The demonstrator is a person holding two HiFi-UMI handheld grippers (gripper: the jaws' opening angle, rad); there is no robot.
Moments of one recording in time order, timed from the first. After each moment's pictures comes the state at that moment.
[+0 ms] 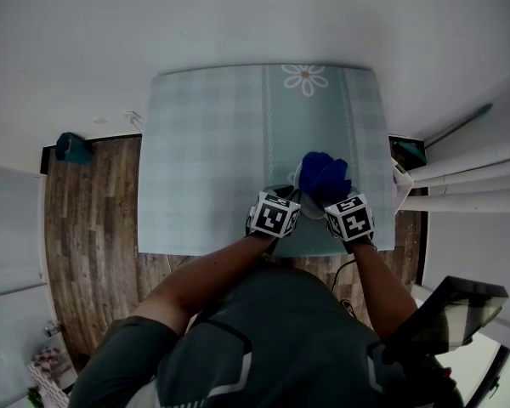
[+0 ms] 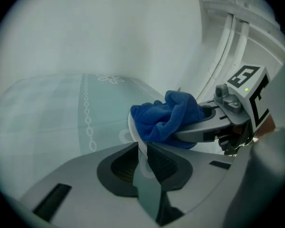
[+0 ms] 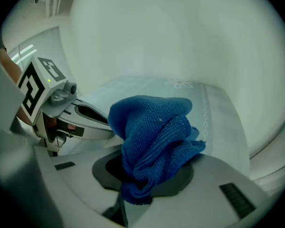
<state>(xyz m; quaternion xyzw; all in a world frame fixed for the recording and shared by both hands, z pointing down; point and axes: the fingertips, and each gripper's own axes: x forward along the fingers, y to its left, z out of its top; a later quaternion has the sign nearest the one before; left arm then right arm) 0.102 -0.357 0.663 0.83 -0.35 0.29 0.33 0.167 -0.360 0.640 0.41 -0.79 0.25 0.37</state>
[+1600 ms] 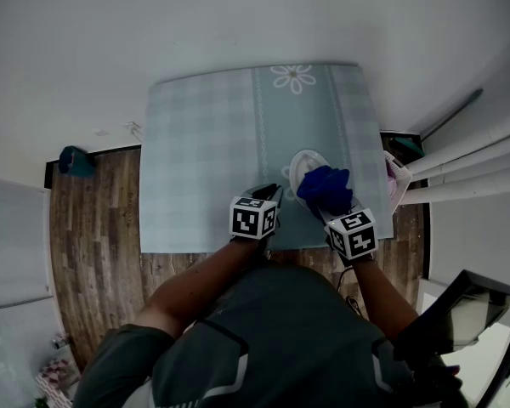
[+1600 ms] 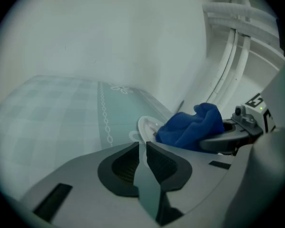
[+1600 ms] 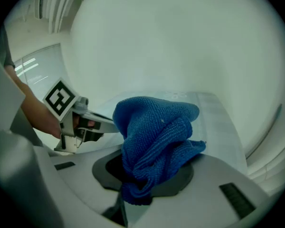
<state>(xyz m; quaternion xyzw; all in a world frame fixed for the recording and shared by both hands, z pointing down) 0.067 -0.343 0.635 0.82 -0.39 0.22 0.35 0.169 -0.309 0.592 0.44 -0.81 0.25 0.29</state>
